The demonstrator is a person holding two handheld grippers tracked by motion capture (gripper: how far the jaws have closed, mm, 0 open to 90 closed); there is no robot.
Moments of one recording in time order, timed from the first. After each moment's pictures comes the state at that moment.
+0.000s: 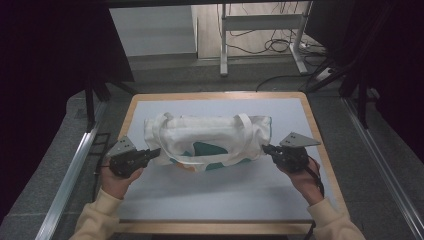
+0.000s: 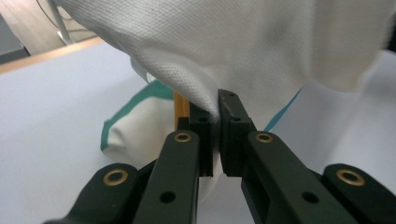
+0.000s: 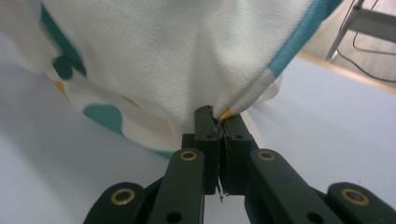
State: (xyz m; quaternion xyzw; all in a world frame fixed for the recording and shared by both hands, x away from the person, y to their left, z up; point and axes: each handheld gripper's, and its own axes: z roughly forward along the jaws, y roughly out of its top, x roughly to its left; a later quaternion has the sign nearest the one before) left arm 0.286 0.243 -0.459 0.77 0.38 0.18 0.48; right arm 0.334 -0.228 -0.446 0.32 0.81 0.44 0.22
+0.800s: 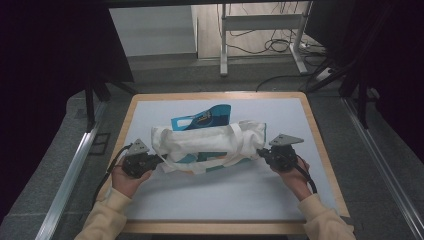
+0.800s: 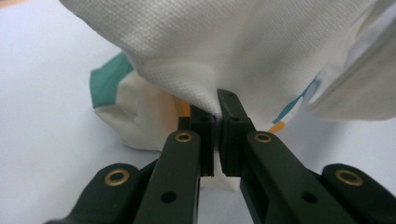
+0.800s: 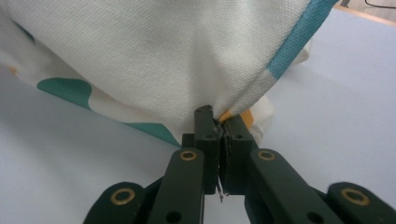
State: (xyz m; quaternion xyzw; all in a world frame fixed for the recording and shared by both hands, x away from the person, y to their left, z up) left arm 0.309 0.231 -0.498 0.79 0.40 0.16 0.43; right arm 0.361 -0.218 -0.487 0.35 0.83 0.39 0.20
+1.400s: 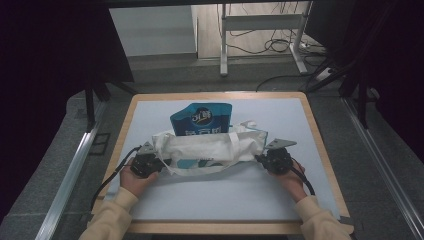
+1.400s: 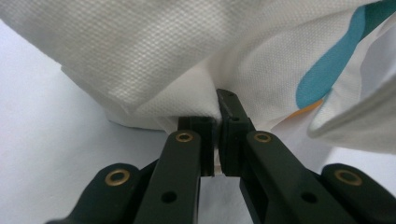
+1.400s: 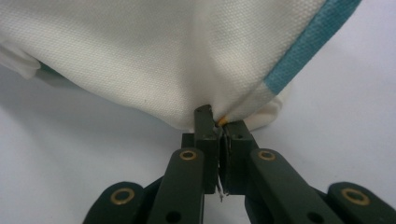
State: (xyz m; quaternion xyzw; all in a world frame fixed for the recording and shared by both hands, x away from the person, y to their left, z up) left arm 0.329 0.225 -0.532 0.81 0.42 0.13 0.39; right arm 0.368 -0.215 -0.516 0.37 0.84 0.36 0.17
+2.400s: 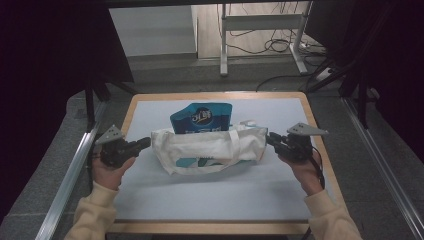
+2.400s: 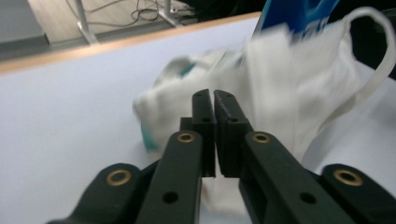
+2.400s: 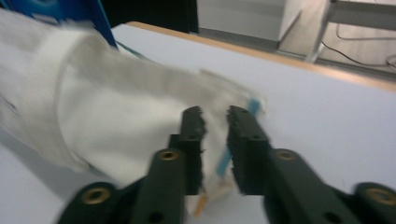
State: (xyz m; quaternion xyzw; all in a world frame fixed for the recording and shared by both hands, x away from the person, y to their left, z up) left arm 0.303 0.266 -0.434 0.73 0.43 0.18 0.49; right arm 0.358 -0.236 -0.426 0.37 0.77 0.48 0.22
